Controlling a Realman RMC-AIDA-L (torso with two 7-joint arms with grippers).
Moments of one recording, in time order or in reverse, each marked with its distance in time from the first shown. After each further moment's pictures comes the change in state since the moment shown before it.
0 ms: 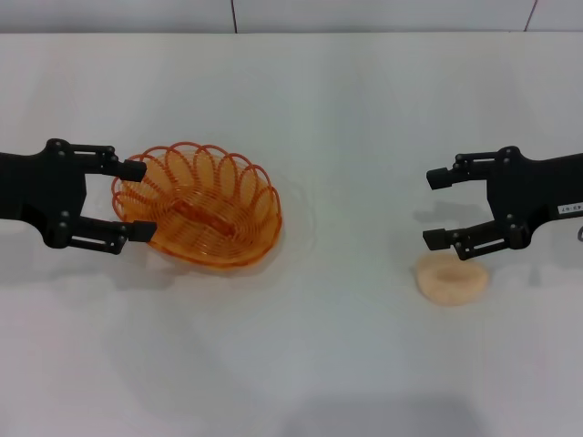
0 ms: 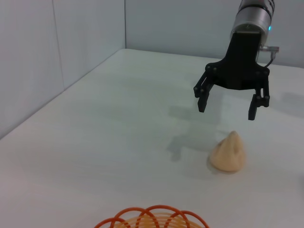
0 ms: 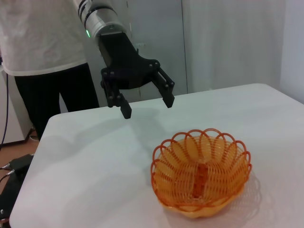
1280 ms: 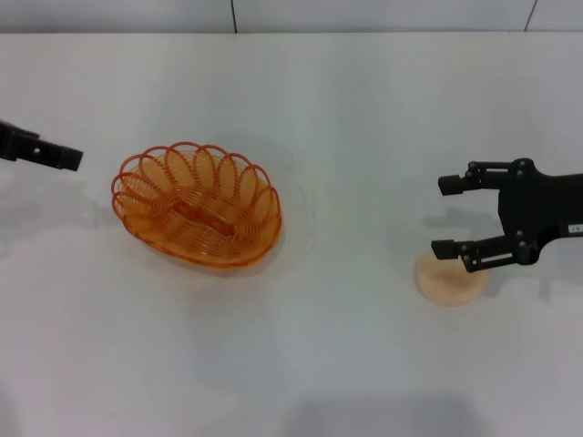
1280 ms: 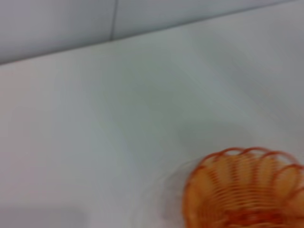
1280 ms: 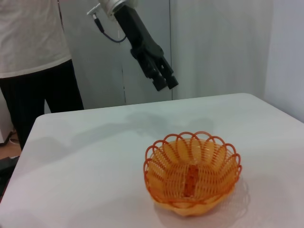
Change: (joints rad) left arm -0.049 -0.044 0.006 0.464 0.389 -0.035 -0.983; right arm -0.107 0.046 0.006 -0.105 0.026 0.007 -0.056
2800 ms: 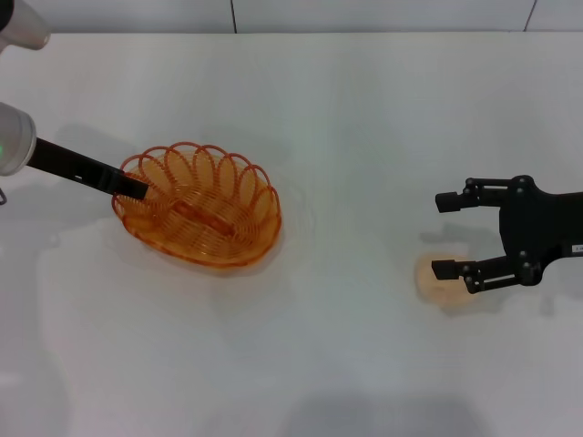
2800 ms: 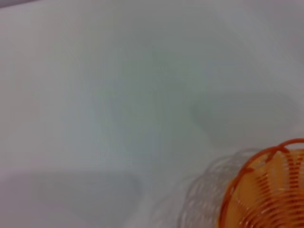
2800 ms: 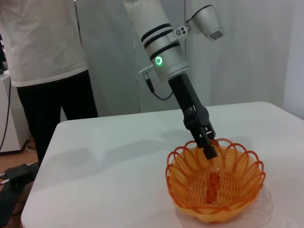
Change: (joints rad) left arm -0.128 -0.105 0.070 -0.406 0.187 -0.429 0.051; right arm -0.026 0.008 -0.002 0.007 0.017 -0.049 -0.041
